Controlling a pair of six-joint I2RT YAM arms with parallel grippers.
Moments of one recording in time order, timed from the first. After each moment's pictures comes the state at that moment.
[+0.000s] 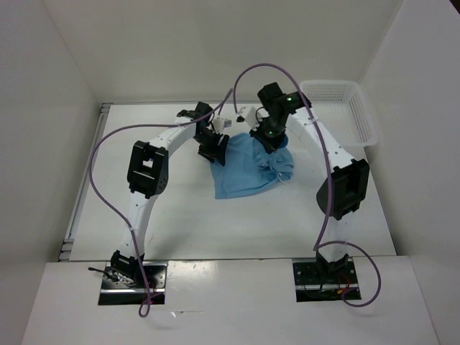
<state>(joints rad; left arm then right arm) -0.35 2.40 2.06 -0.92 0.48 0.07 0.39 1.89 1.95 -1.27 -0.14 -0.61</state>
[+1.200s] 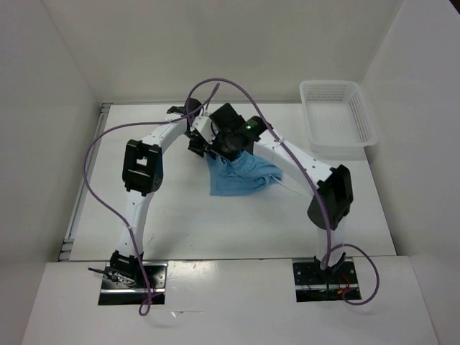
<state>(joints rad) -0.28 2.43 2.12 -0.92 0.43 0.05 0.77 1.93 1.90 -0.91 0.00 -0.42</state>
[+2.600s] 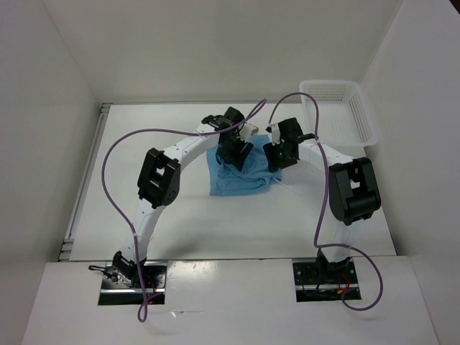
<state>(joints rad) -0.57 2.34 2.10 -0.90 0.22 0.07 0.26 1.80 1.22 -0.47 -0.11 -0.09</state>
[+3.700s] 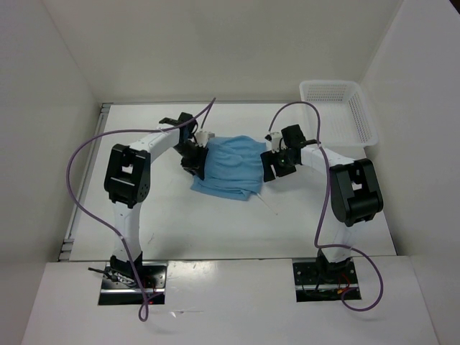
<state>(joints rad) -0.31 2.11 1.67 -0.95 0.46 0.07 0.24 1.79 1.13 -0.46 -0.32 -0.10</state>
